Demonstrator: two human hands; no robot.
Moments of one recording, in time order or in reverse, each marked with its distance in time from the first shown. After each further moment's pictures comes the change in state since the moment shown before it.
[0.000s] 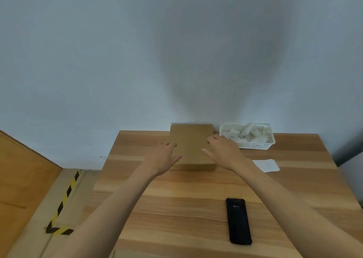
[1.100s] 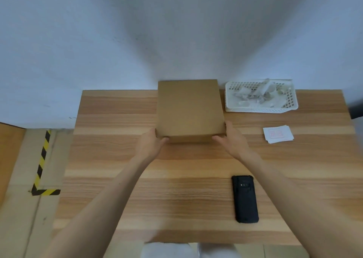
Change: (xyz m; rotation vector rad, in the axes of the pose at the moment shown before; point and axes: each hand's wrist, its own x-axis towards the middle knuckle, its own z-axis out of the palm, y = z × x) left_hand 0.115 -0.087 0.150 -0.529 -0.182 -0.403; right_hand 0.077 0.066 0.155 0.455 -0.243 0.565
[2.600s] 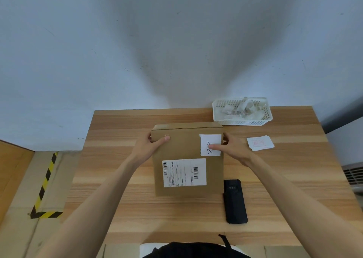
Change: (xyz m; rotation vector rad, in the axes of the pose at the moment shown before) left_hand -0.068 0.025 -0.043 -0.557 -0.081 0.161; right_hand -0.064 0.020 -0.057 0.540 -0.182 -0.102
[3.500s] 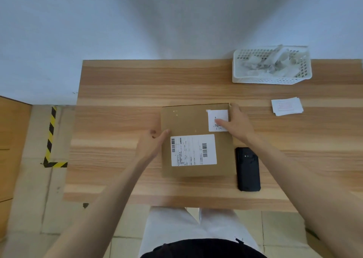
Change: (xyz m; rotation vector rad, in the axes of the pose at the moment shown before) left_hand -0.013 -0.120 0.031 0.296 0.101 -0.430; right_hand 0.058 0.065 0.060 -0.469 0.180 0.128
